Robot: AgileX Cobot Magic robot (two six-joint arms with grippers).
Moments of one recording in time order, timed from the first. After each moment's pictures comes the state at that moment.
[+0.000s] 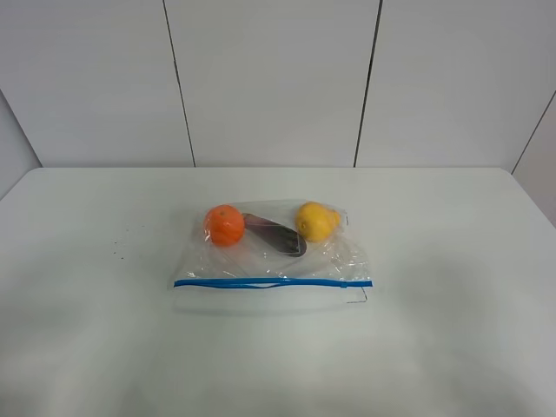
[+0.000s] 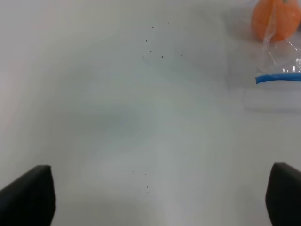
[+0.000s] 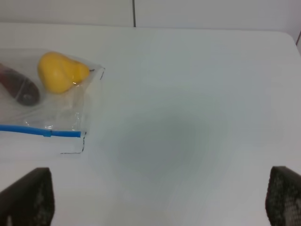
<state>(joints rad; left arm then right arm) -0.02 -0.01 -0.49 0.08 1.05 -0.01 -0.03 0.00 -0.50 0.12 1.02 -0.10</state>
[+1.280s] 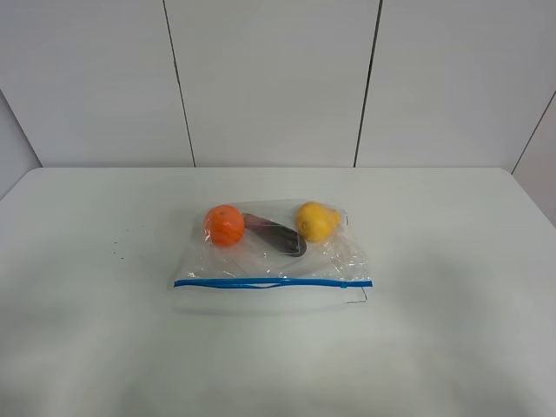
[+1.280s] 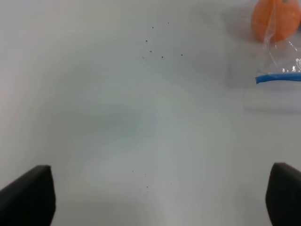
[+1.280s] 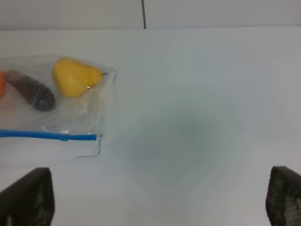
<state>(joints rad) -0.02 -0.01 -0.49 0.08 1.05 -0.01 -0.03 0.02 -0.51 0.15 1.03 -0.04</state>
